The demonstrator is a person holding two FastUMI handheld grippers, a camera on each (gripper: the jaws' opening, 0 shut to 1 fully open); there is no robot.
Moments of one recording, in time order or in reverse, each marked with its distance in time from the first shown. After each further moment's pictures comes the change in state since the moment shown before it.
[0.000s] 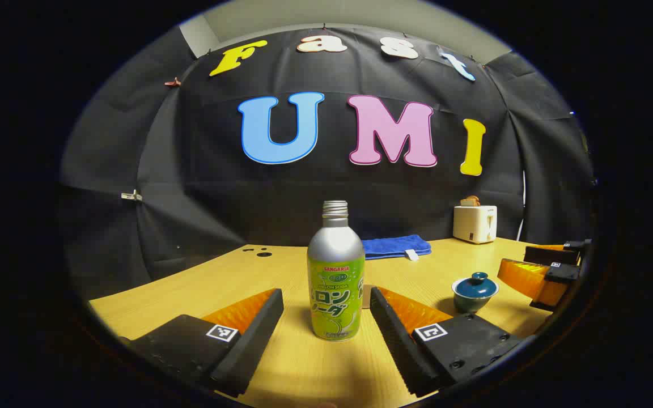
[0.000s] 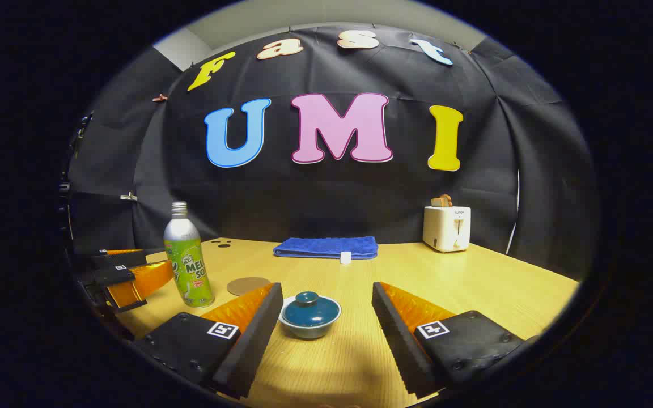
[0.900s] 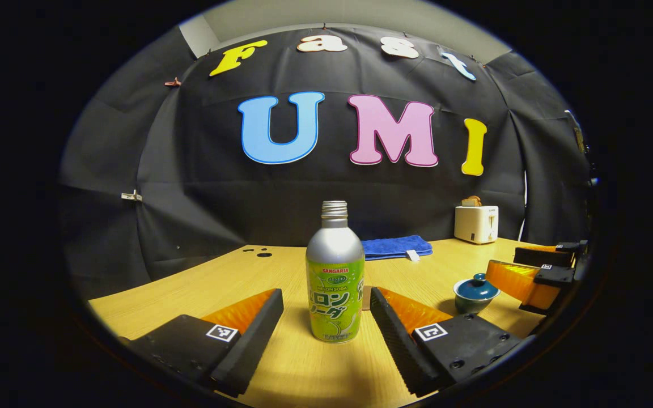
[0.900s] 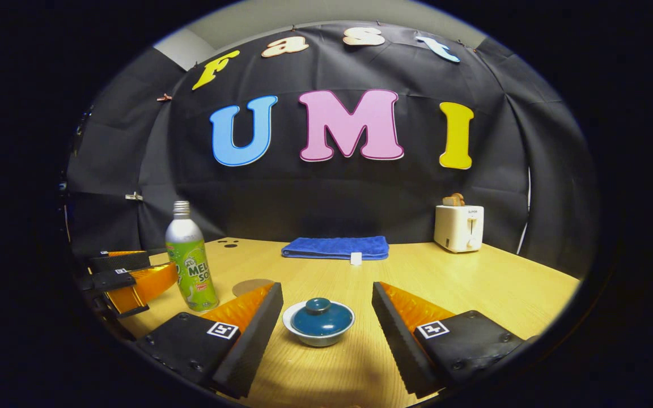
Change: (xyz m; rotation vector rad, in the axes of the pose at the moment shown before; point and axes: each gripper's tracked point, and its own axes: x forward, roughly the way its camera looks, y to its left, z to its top) left arm 0.004 0.000 0.000 -0.001 -0.001 0.017; right arm 0.018 0.015 -0.003 0.001 0.005 0.065
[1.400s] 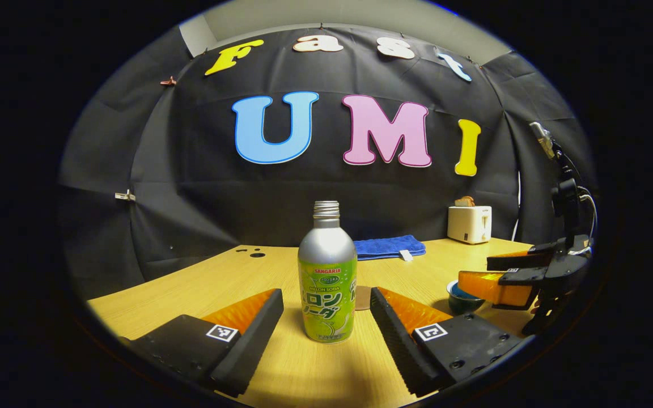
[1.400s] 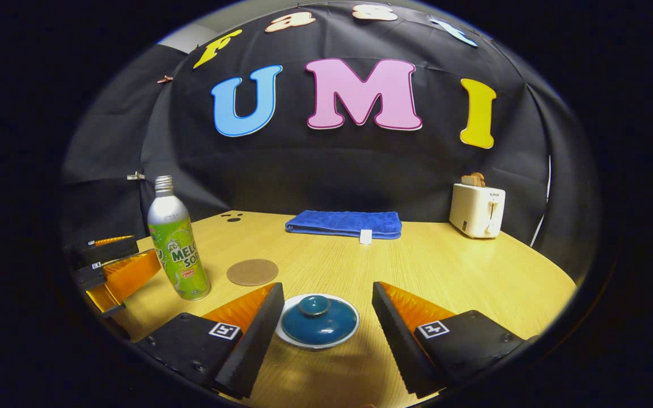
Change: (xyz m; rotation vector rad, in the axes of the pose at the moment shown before) left arm 0.001 -0.006 0.001 0.000 -0.002 -0.036; right arm 0.040 -0.005 -0.030 -0.039 0.187 0.037
